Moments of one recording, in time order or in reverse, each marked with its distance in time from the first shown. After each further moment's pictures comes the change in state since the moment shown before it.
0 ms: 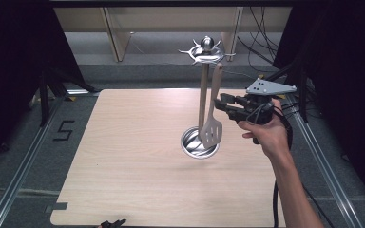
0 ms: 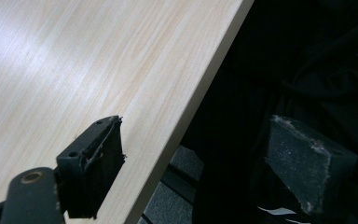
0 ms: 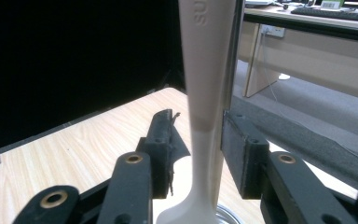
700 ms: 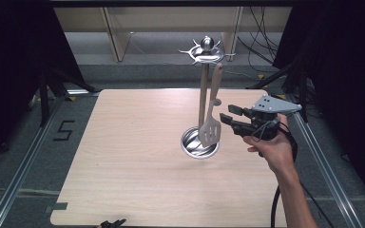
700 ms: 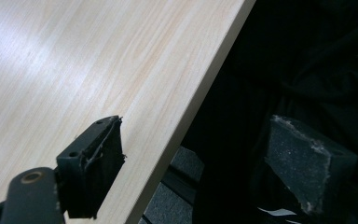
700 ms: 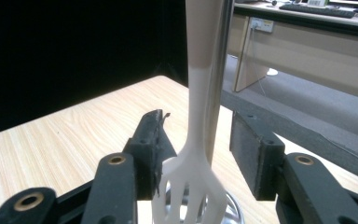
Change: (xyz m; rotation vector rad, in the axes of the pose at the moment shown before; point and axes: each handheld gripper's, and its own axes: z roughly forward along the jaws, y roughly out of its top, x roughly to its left) left arm 0.003 0.000 -0.002 0.005 -0.024 0.004; right arm 0.006 -0.033 -0.016 0.001 -0.052 -0.027
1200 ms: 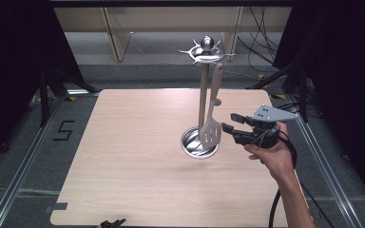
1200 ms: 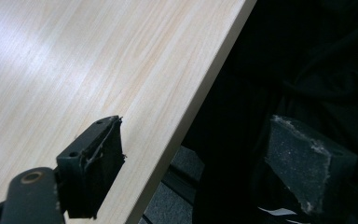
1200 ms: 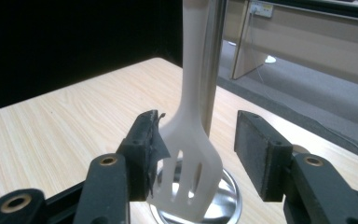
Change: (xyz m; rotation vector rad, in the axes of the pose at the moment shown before) left arm 0.000 0.000 0.000 -0.003 -0.007 -0.009; right arm -0.001 -0.026 0.000 0.042 -0.017 -0.010
